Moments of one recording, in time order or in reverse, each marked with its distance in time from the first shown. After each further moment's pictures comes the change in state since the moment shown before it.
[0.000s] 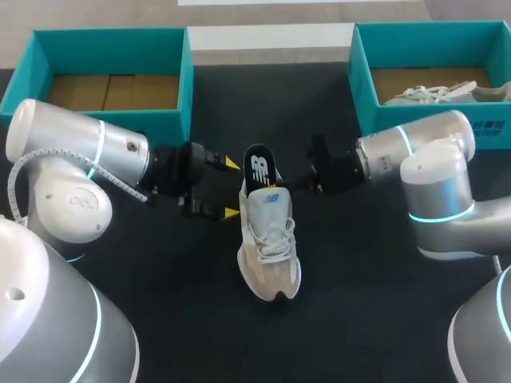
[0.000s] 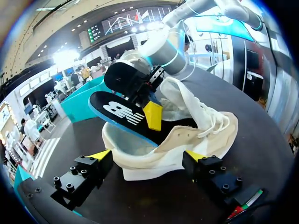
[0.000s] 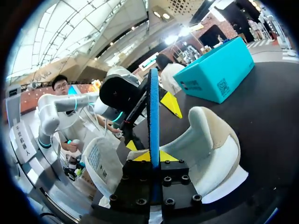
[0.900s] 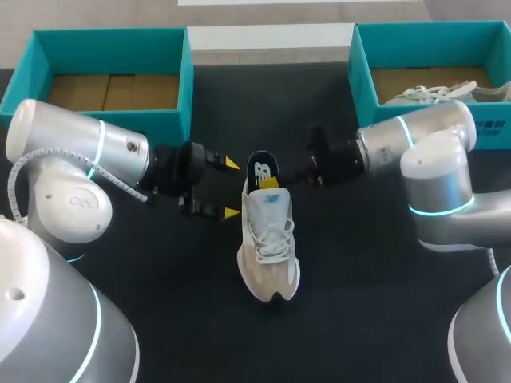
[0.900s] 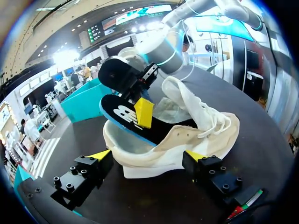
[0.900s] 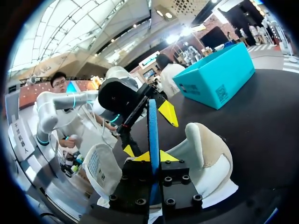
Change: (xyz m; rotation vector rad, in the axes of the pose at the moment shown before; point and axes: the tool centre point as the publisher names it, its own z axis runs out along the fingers) left arm 0.000 0.000 0.000 0.000 0.000 0.000; right arm -0.006 0.015 -0.005 0.018 -0.019 -0.038
